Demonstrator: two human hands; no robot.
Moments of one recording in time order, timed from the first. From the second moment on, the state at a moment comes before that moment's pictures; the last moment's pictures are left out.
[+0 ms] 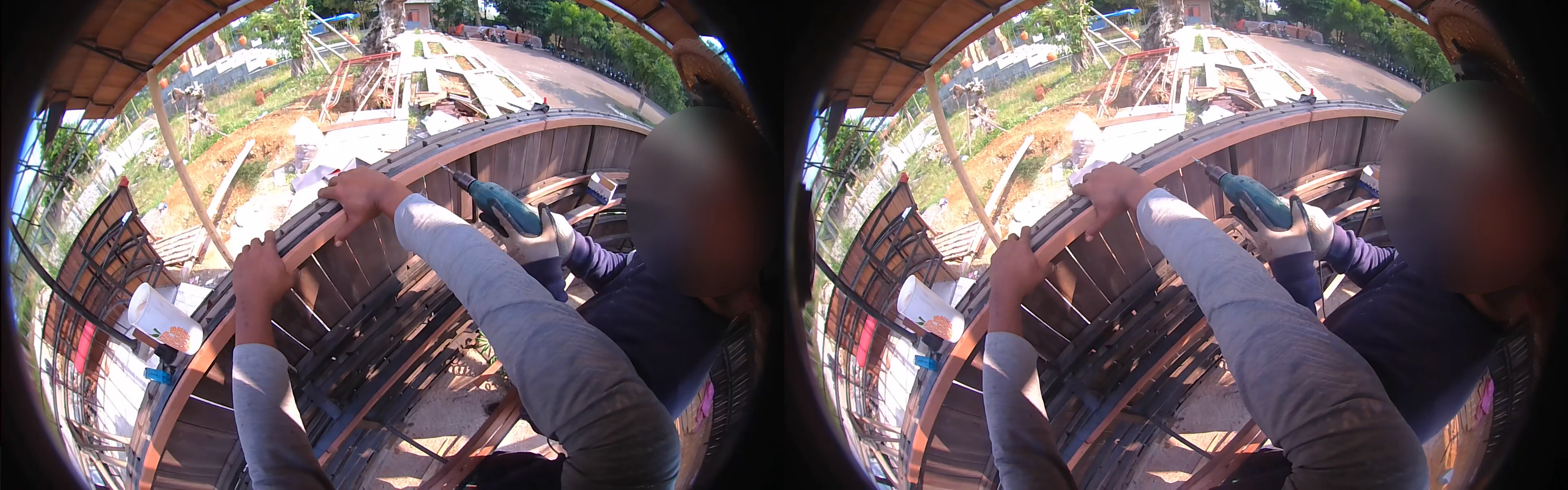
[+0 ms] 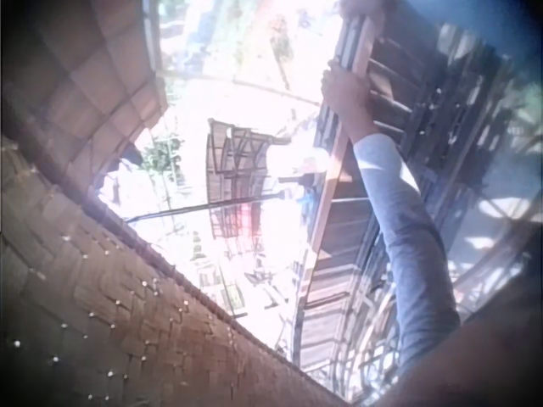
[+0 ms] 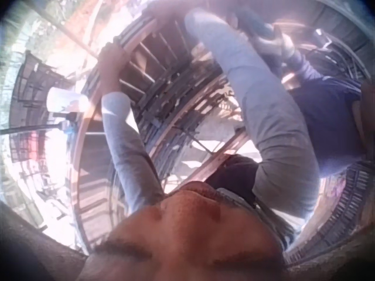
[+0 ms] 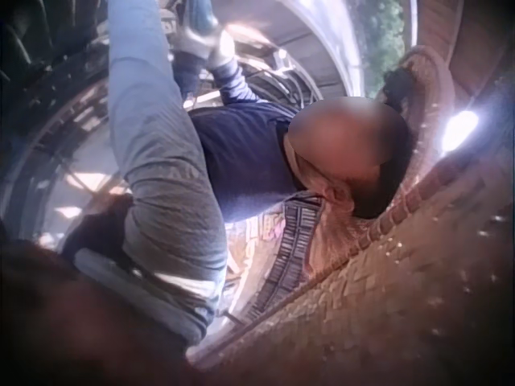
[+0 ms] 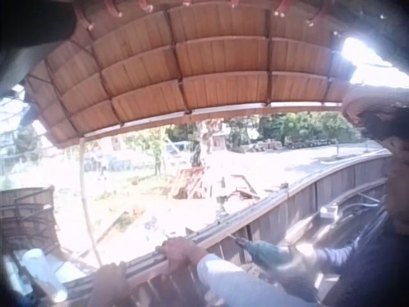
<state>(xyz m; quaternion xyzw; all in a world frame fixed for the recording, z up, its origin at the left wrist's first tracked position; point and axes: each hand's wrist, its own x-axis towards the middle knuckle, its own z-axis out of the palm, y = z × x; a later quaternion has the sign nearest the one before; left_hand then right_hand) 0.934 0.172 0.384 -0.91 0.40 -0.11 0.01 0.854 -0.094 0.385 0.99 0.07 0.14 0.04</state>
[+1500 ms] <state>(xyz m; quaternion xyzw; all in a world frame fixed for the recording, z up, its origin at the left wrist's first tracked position) 0.934 0.175 0.386 -0.91 0.40 -0.10 0.00 0.858 -0.092 0.383 0.98 0.08 0.14 0.08</state>
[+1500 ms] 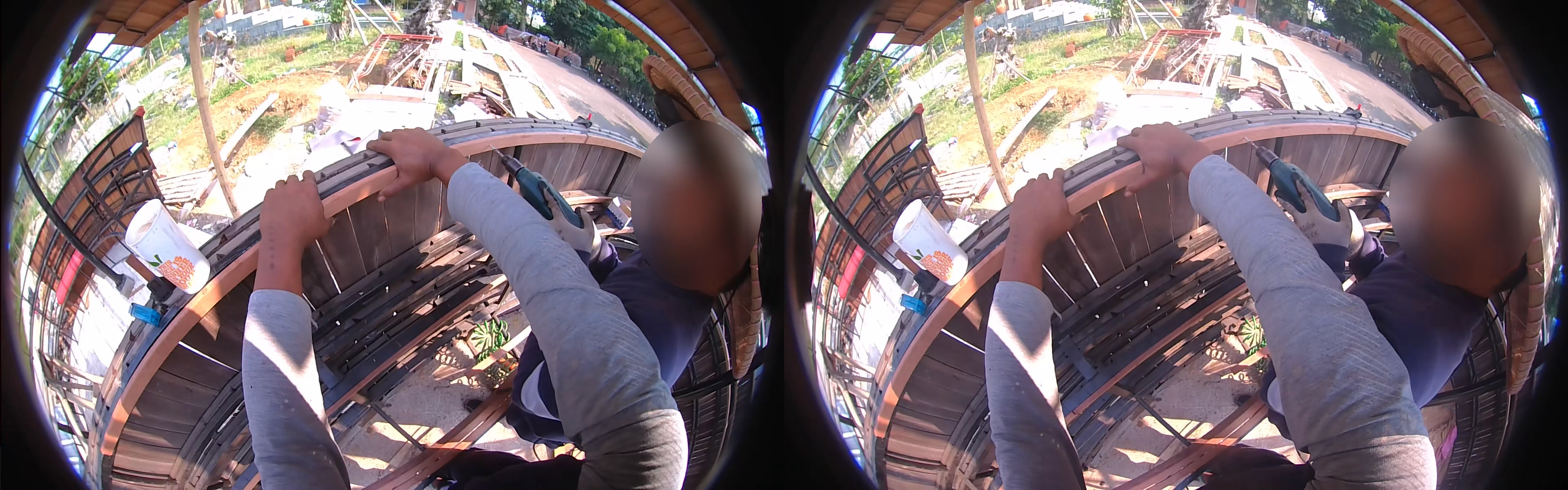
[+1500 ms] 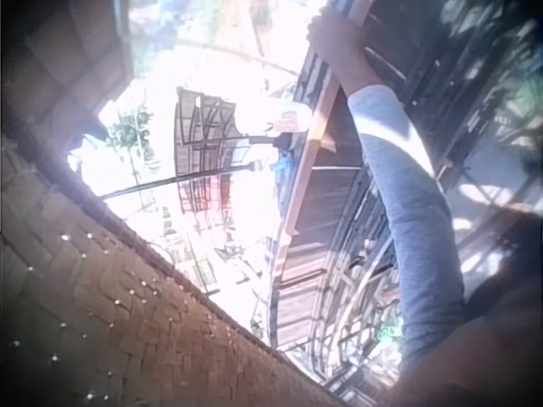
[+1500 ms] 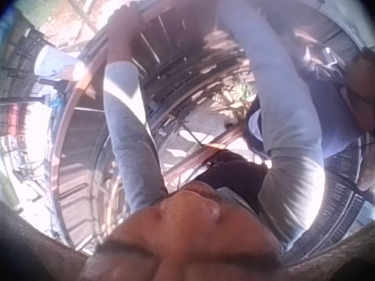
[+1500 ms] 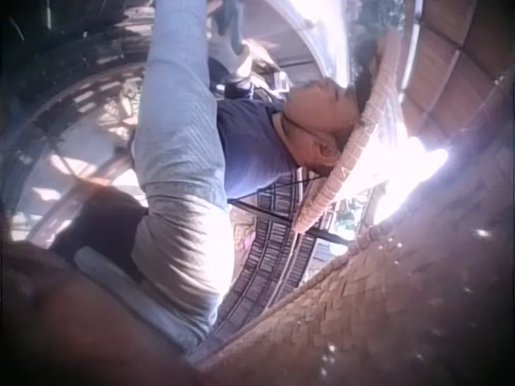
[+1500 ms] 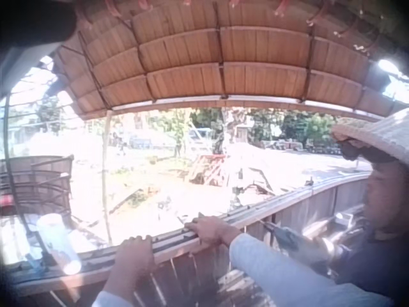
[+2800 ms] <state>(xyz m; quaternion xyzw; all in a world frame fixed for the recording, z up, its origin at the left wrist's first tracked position) 0.936 0.174 0.388 -0.91 0.40 -0.08 0.00 0.858 -0.090 0.386 0.99 0.06 0.12 0.08</state>
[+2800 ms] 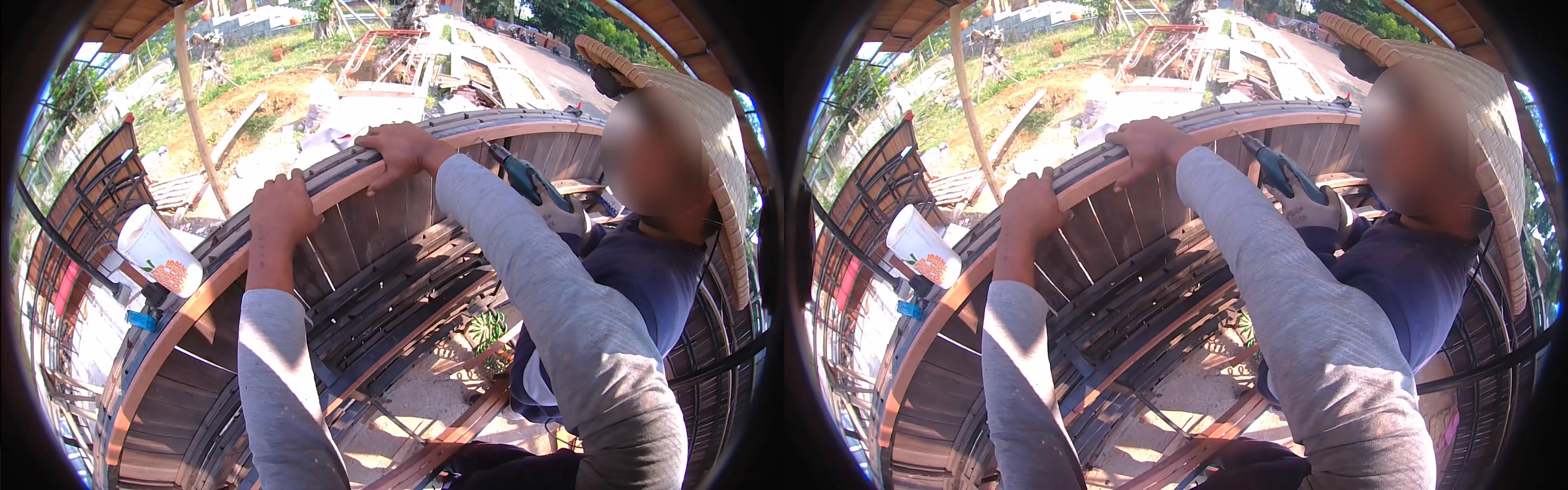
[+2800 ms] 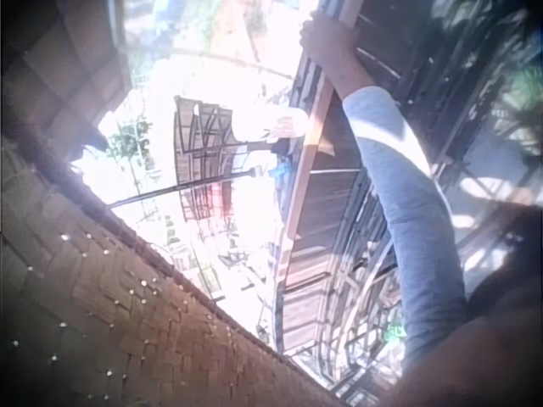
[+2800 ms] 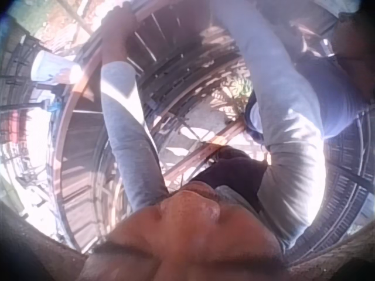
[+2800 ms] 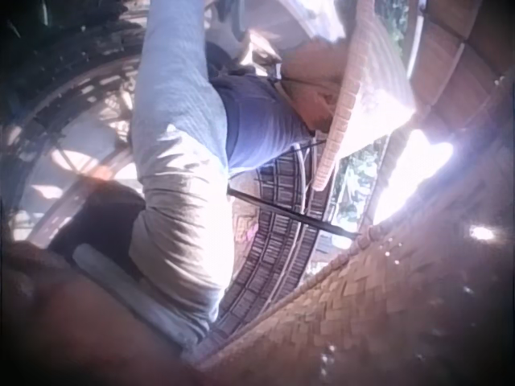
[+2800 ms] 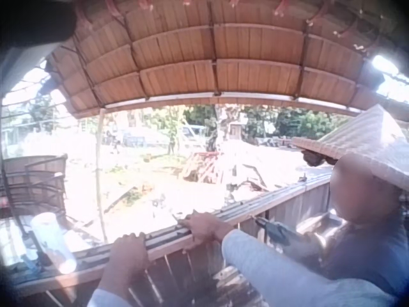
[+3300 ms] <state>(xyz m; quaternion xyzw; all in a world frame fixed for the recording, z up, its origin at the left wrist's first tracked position) 0.934 0.175 0.386 -0.92 0.39 -0.09 0.00 0.857 -0.086 0.386 0.99 0.06 0.11 0.08</state>
